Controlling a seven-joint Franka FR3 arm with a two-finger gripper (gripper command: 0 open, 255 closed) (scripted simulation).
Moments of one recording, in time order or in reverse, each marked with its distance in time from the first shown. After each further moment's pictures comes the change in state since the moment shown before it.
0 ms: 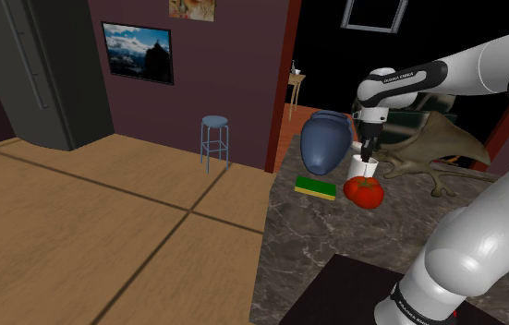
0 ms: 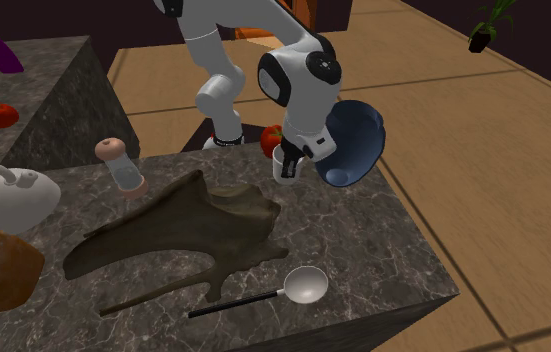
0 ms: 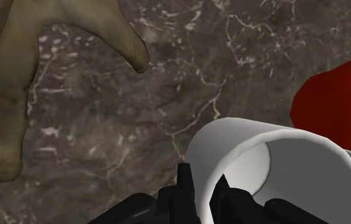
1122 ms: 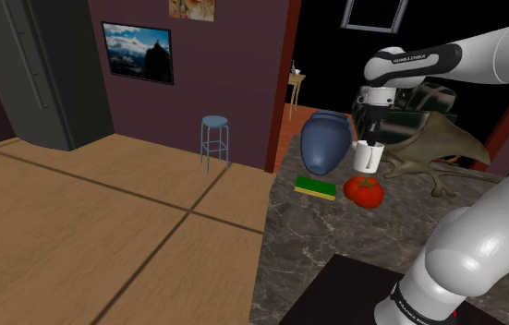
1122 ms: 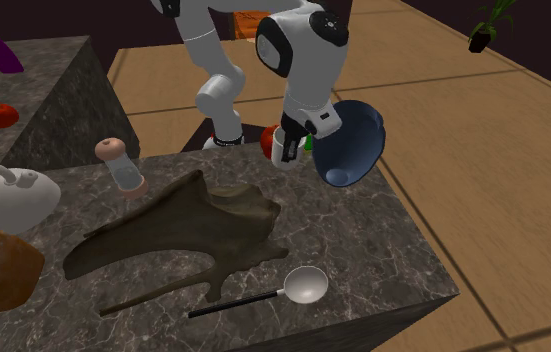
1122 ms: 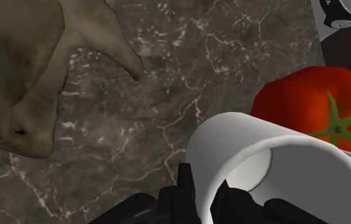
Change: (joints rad) arm 0.004 -0.036 0.023 0.130 -0.005 -0.163 0.008
